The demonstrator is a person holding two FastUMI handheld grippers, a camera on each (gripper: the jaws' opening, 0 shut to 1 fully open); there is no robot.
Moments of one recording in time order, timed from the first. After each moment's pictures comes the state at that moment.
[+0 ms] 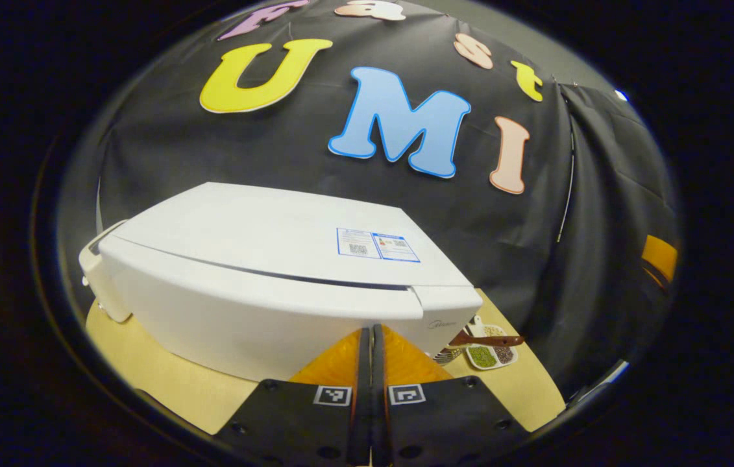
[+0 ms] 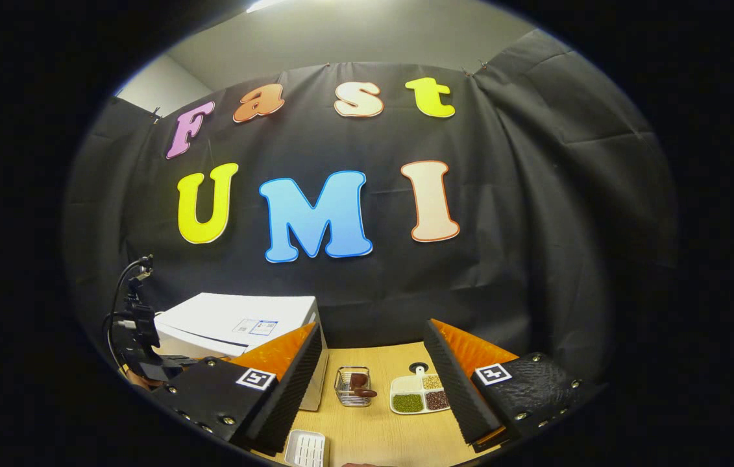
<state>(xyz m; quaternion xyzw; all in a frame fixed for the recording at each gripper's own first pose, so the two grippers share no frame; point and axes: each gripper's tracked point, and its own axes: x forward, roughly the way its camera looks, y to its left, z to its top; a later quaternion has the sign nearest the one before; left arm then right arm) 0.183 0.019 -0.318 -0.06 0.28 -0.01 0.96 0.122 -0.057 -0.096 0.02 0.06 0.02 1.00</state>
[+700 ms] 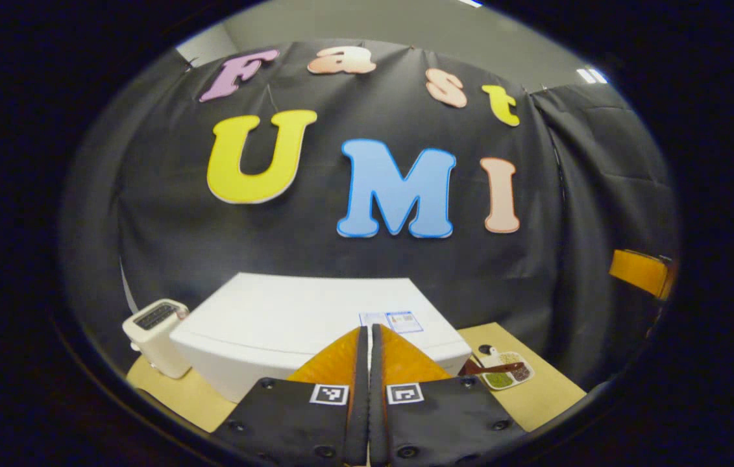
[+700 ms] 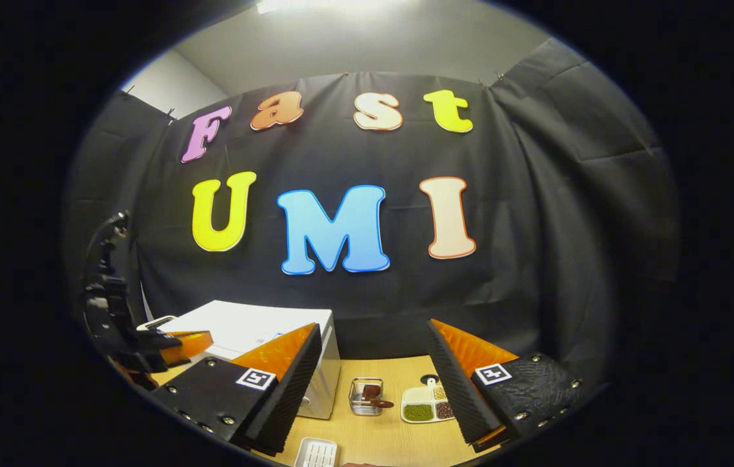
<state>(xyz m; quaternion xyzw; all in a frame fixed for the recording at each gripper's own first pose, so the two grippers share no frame) 0.156 0.045 -0.141 0.04 0.13 0.01 0.99 0.116 -0.013 -0.048 0.00 0.01 0.04 1.00</state>
